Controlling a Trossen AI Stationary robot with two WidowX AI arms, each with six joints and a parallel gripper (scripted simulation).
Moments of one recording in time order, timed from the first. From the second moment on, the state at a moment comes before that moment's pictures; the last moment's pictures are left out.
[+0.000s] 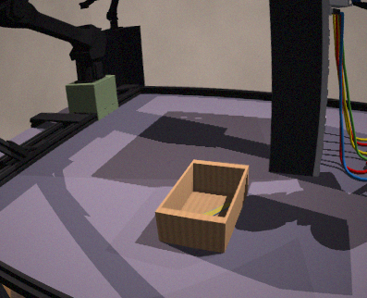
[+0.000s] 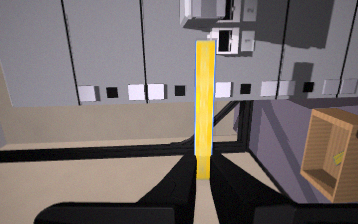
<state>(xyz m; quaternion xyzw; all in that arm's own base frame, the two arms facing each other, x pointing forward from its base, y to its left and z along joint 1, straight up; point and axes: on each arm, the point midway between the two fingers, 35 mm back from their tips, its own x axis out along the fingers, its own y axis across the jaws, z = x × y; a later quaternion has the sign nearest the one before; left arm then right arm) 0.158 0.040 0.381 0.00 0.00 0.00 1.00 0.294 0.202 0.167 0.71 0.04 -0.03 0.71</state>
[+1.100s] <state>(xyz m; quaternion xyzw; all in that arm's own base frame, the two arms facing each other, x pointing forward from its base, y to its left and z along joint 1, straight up) 0.158 0.040 0.381 0.00 0.00 0.00 1.00 0.295 0.196 0.164 0.71 0.04 -0.03 0.71</state>
